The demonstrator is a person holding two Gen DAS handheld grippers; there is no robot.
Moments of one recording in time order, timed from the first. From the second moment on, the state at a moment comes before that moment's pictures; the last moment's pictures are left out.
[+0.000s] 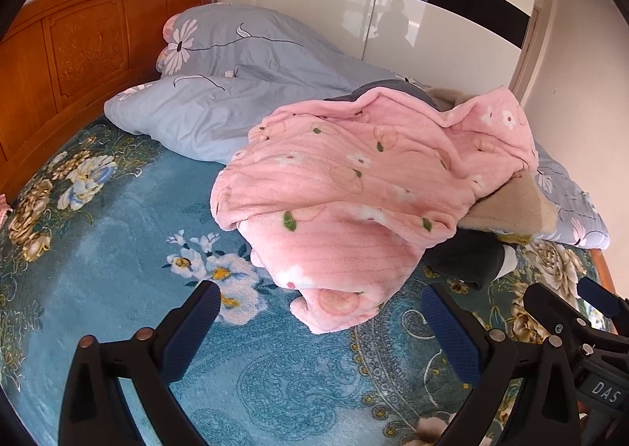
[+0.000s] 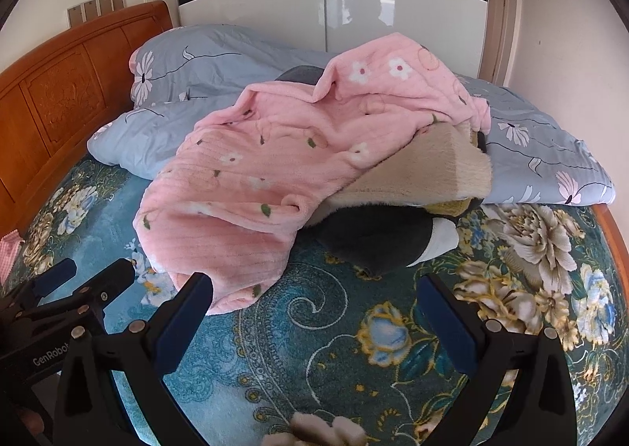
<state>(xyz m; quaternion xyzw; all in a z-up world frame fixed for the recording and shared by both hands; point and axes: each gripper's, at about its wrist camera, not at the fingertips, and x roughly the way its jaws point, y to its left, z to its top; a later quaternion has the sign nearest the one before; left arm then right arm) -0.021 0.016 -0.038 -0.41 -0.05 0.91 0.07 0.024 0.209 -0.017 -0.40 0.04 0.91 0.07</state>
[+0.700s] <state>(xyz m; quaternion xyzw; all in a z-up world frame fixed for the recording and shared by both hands) -0.109 -0.064 -0.126 -0.54 -0.20 0.82 0.06 0.006 0.209 -0.070 -0.47 0.03 0.88 0.08</state>
